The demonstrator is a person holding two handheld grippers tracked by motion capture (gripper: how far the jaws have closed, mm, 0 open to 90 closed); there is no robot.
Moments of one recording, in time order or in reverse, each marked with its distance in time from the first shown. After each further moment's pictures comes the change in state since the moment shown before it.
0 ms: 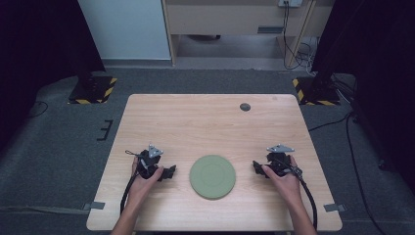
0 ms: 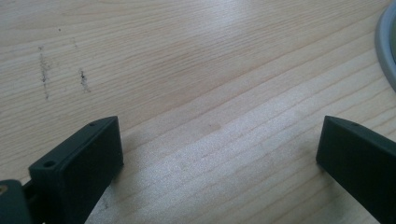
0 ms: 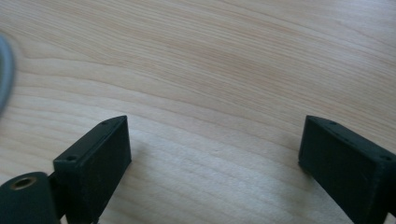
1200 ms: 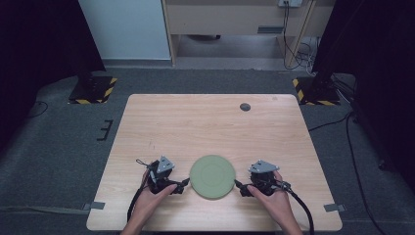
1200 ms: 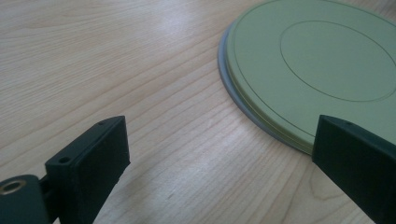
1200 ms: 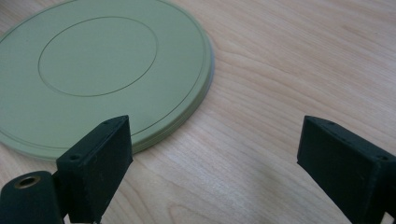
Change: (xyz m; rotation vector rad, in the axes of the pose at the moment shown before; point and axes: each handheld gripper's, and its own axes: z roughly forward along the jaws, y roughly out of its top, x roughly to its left) left arm -0.058 -0.006 -0.022 -0.077 -0.182 0.108; right arm 0.077 -0.014 -0.038 -0.067 0.206 -0.236
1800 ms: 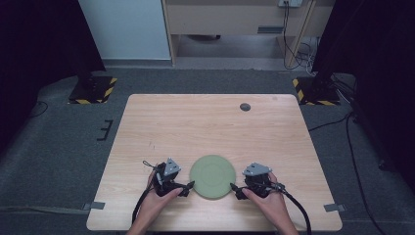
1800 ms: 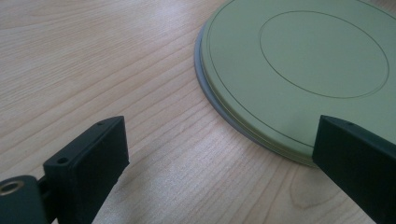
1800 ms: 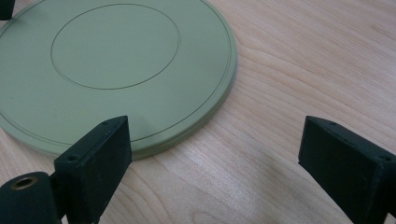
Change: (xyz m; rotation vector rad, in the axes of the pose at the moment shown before) left arm -0.013 0.001 0.009 0.014 -0.007 0.030; right arm 0.014 0.000 0.008 0.027 0.009 -0.047
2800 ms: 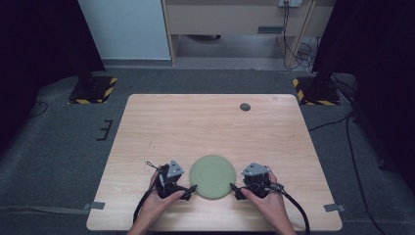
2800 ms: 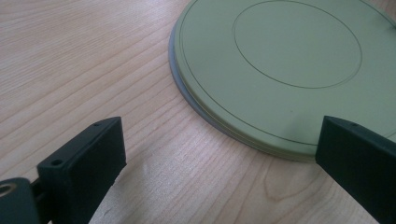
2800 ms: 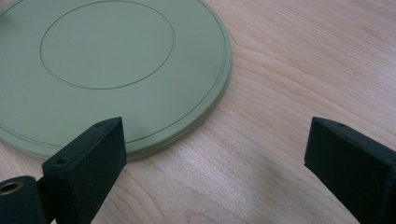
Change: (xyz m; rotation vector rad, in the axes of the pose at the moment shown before) left arm -0.008 0.001 0.002 0.030 -0.040 0.028; right arm 0.002 0.002 0.001 0.011 -0.033 -0.011
